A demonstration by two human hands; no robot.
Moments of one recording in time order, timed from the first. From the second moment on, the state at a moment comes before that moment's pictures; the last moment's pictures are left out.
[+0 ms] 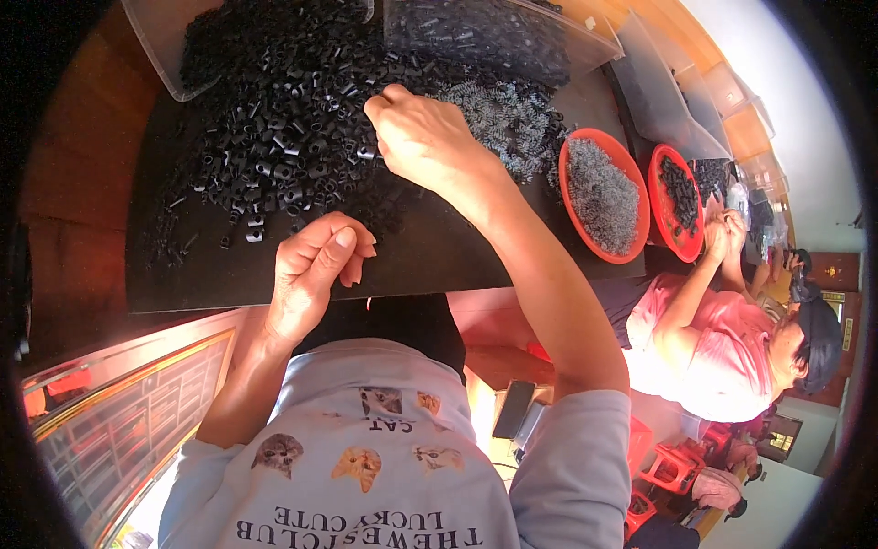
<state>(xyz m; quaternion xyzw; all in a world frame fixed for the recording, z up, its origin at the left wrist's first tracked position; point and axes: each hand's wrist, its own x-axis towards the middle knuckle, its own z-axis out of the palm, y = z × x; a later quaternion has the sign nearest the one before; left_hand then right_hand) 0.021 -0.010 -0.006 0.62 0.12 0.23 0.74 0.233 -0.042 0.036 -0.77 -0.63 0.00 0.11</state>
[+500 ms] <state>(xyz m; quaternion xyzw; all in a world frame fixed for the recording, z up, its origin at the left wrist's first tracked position) 0.022 -0.007 -0.004 0.52 0.10 0.22 0.82 0.169 -0.094 0.041 -0.60 -0.43 0.32 0.59</state>
